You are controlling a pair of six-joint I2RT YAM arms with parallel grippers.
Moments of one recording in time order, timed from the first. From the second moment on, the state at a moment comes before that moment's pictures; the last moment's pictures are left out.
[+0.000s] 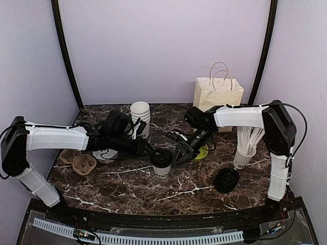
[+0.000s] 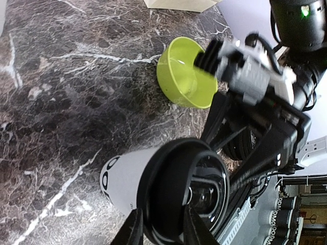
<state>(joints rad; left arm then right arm) -0.78 1.55 0.95 -0.14 0.38 -0.66 0.72 1.99 1.45 -0.84 -0.88 -0.03</state>
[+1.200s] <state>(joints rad) -0.91 1.52 1.26 -0.54 0.12 -0.18 0.67 1.75 1.53 -0.95 -0.65 -0.39</state>
